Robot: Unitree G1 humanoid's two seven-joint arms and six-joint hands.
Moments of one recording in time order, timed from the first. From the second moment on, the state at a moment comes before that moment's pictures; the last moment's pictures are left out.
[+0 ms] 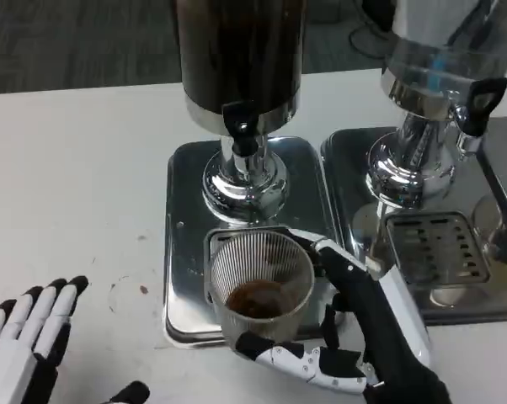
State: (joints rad) left arm 0.74 0.44 0.15 -0.31 0.83 -0.30 0.19; right arm 0.34 -0.09 0.33 -0.04 -0.43 -0.50 -0.19
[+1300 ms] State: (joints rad) left arm 0.74 0.42 0.10 -0.30 0.91 -0.28 0.27; right arm 0.42 -0.11 0.33 -0.11 -0.44 -0.52 -0.18
